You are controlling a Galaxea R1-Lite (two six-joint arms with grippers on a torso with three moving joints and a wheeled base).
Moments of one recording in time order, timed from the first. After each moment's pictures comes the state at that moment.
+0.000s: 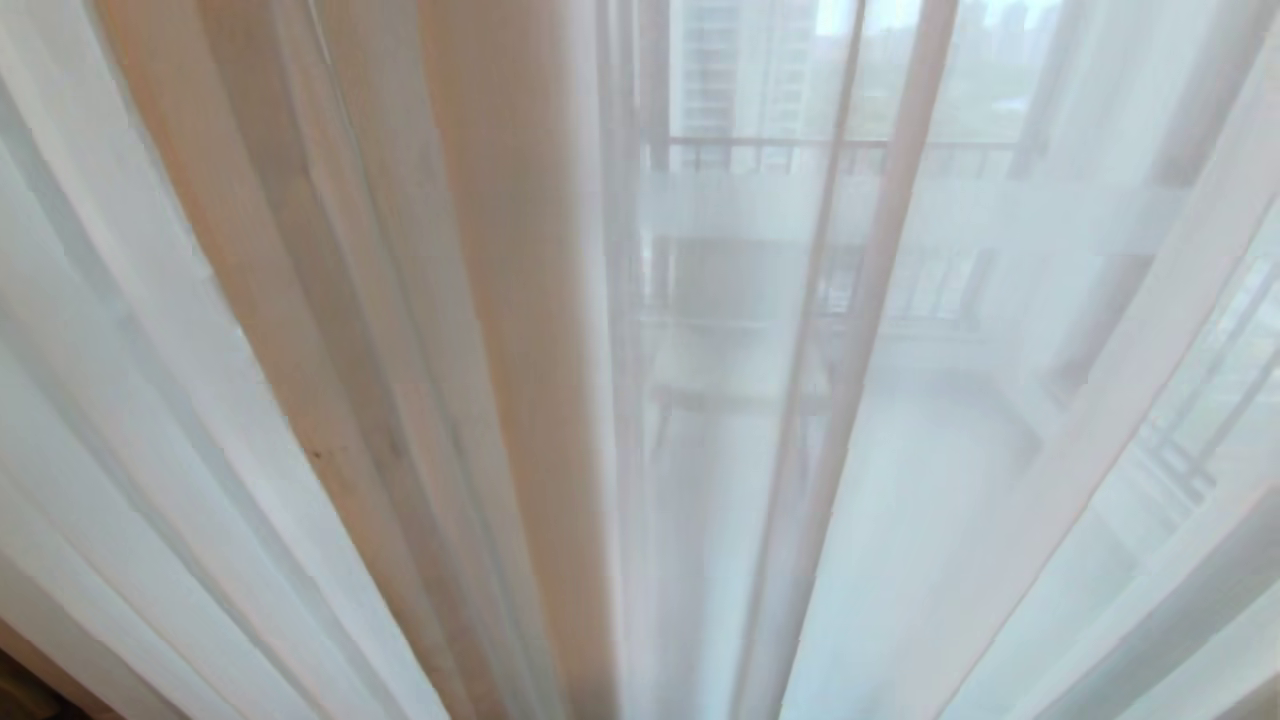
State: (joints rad) left arm 0.00 0.00 0.00 -0.01 0.00 -0.03; right arm 0.00 0.00 0.00 0.00 -0.01 0.01
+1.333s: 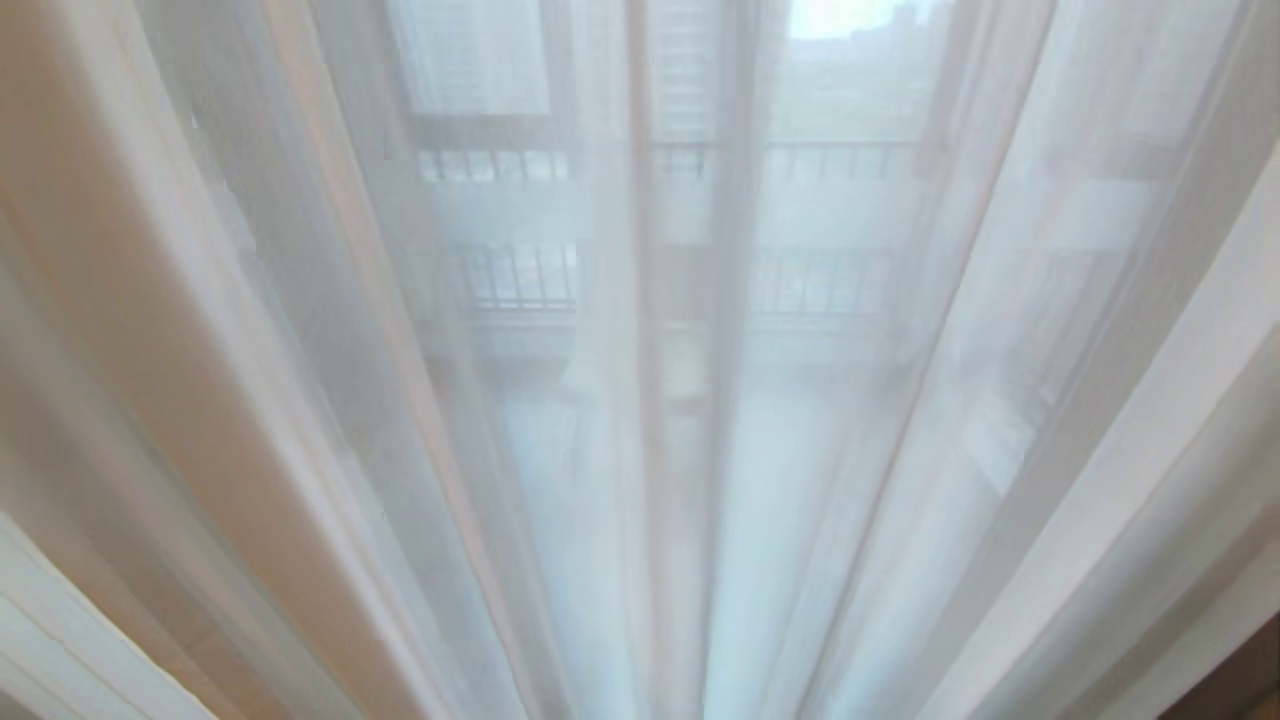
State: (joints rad) left arm 0.00 0.00 0.00 -0.01 0.00 -0.03; right arm 0.00 0.00 0.00 0.00 -0.01 0.01
